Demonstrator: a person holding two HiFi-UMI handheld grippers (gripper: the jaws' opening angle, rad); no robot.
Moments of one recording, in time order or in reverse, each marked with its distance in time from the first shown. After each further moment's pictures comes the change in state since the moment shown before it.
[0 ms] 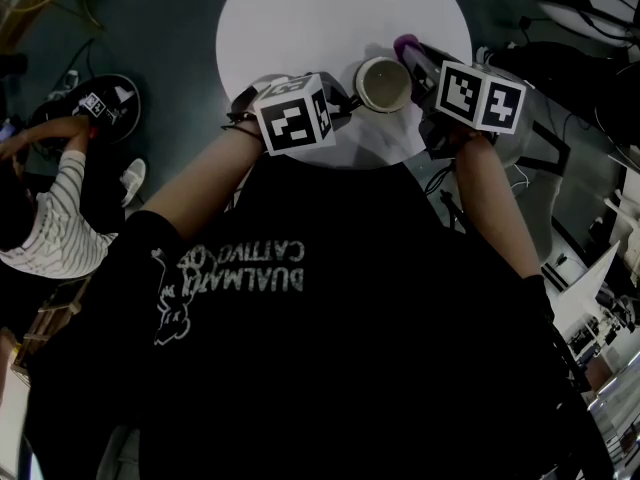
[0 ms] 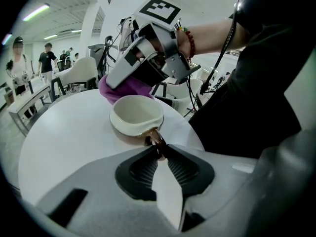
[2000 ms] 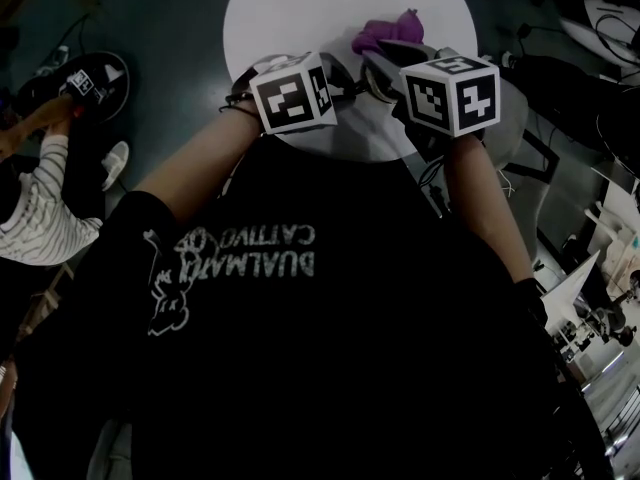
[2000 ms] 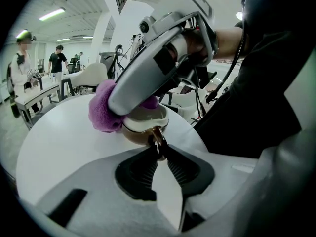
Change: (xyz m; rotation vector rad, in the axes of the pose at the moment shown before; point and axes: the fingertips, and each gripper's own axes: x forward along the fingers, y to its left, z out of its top) left arm -0.012 0.014 0.001 -0.061 -0.116 0.048; right arm 0.020 0.096 -0.024 -0.355 0.188 0.196
